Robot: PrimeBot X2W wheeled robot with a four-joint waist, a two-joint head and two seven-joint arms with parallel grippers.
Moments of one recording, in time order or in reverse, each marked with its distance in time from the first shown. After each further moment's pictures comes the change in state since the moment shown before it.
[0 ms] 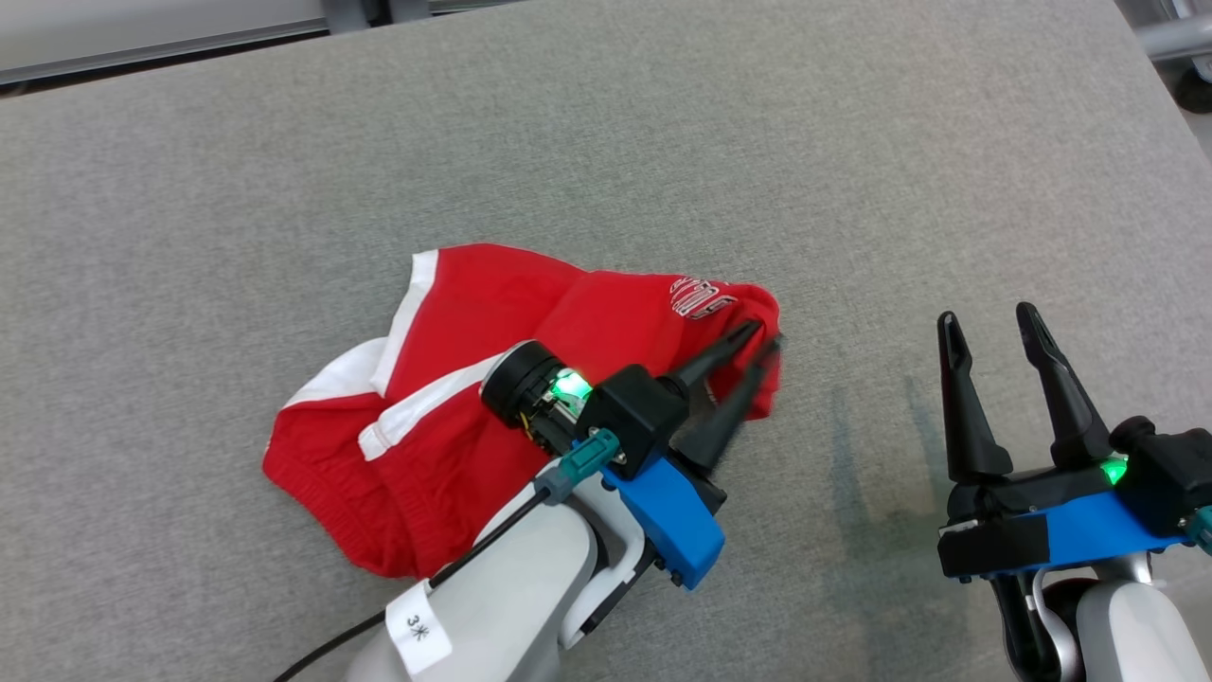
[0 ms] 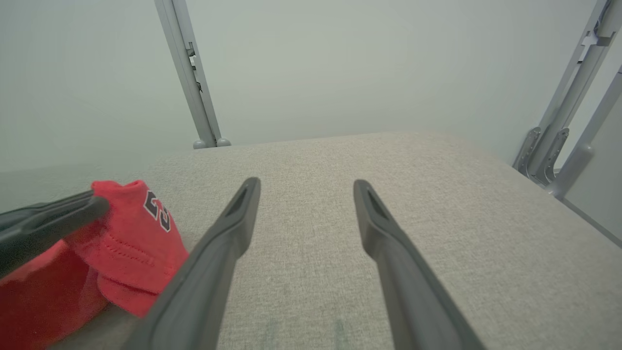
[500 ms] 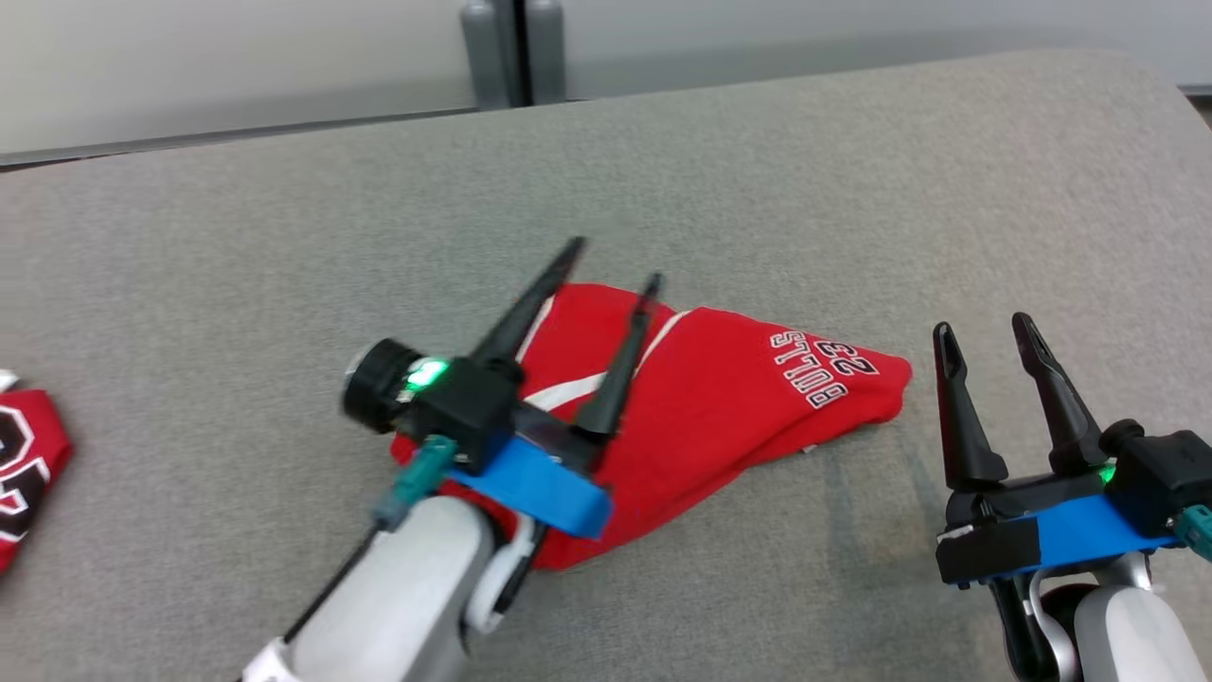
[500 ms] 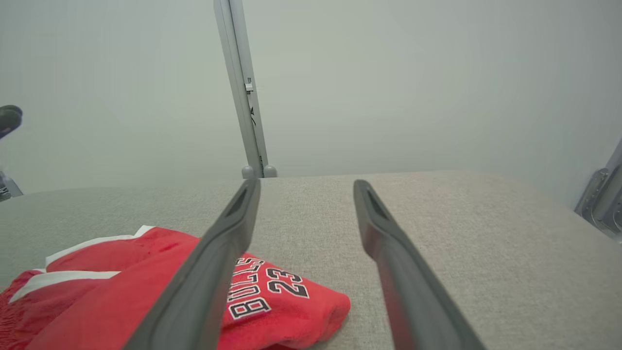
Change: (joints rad) left arm 0.055 0.081 0.110 -0.100 -0.015 0.119 -0.149; right arm 0.002 0.001 -0.005 0.021 -0.026 0.000 0.010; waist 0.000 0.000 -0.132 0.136
